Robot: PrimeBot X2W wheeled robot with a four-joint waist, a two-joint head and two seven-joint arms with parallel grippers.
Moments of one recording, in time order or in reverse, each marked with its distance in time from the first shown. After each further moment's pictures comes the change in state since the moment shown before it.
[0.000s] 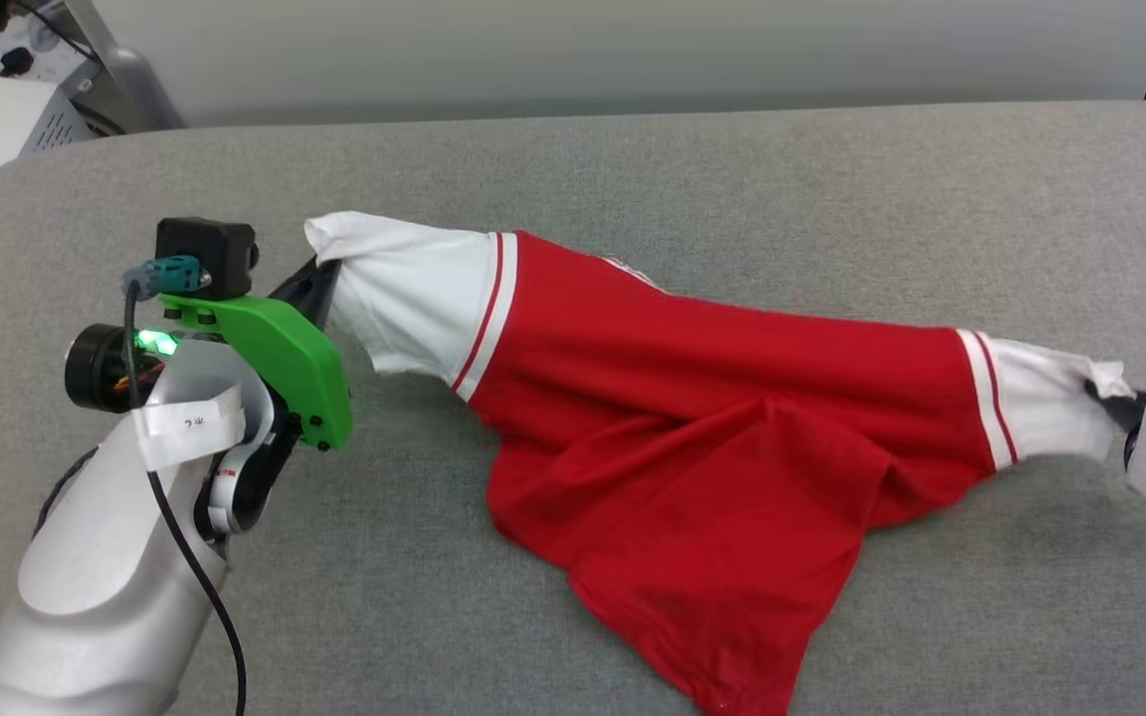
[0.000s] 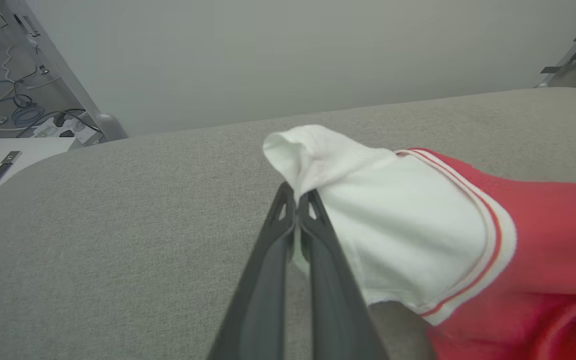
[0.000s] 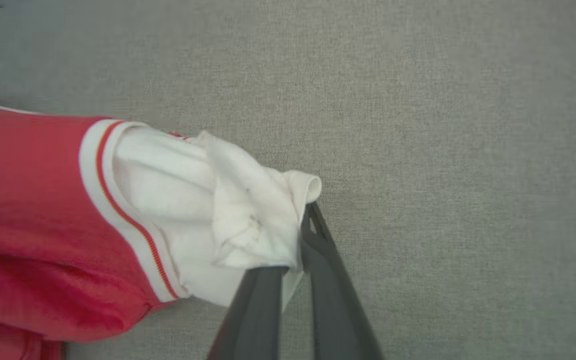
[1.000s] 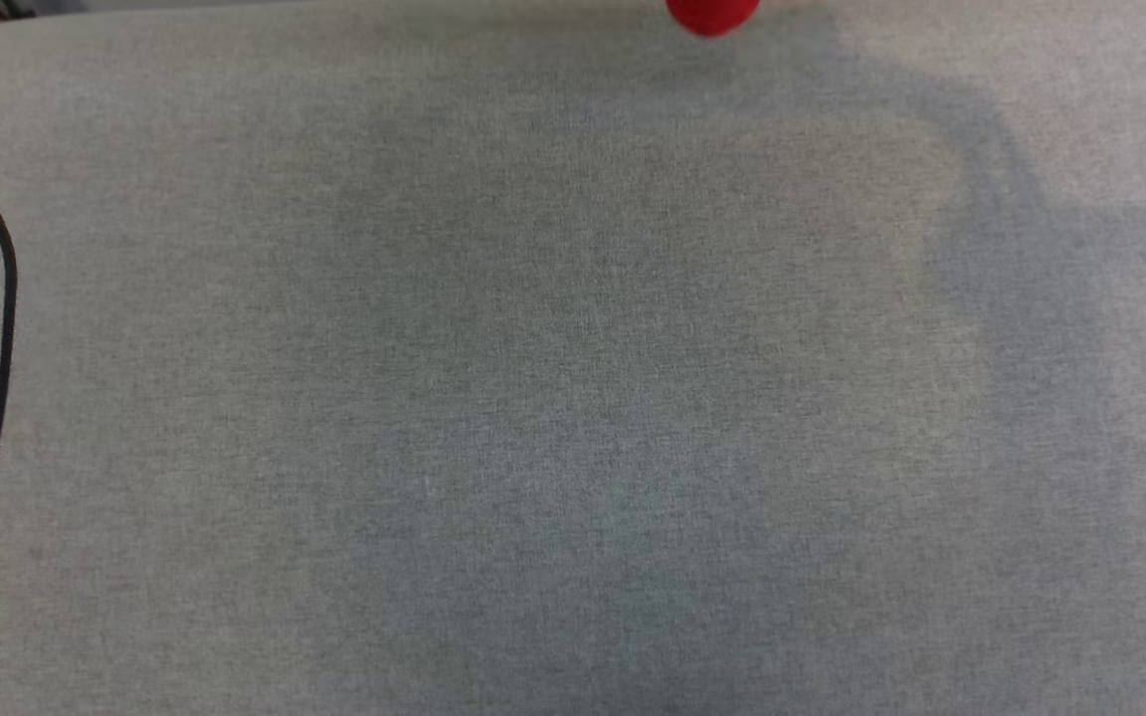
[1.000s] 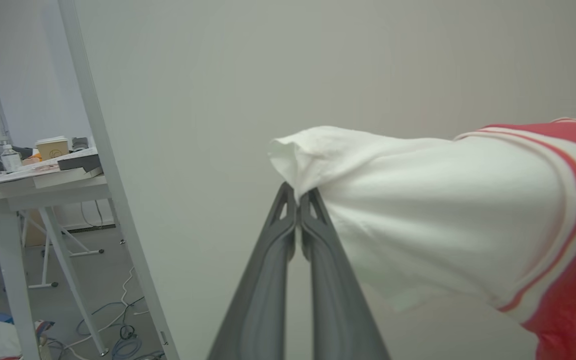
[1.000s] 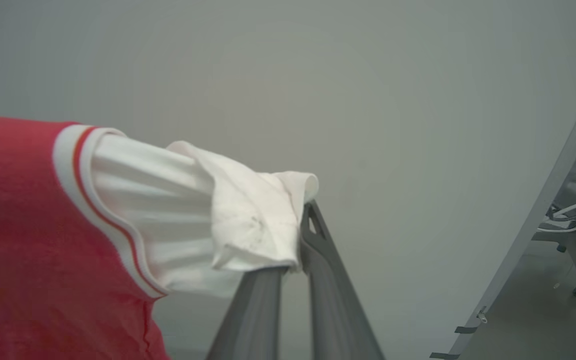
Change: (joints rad) left arm -0.913 0.027 0.067 0.467 0.166 -0.051 -0.321; right arm -0.978 0.050 0.005 0.195 -0.236 0.002 -0.340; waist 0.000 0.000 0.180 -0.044
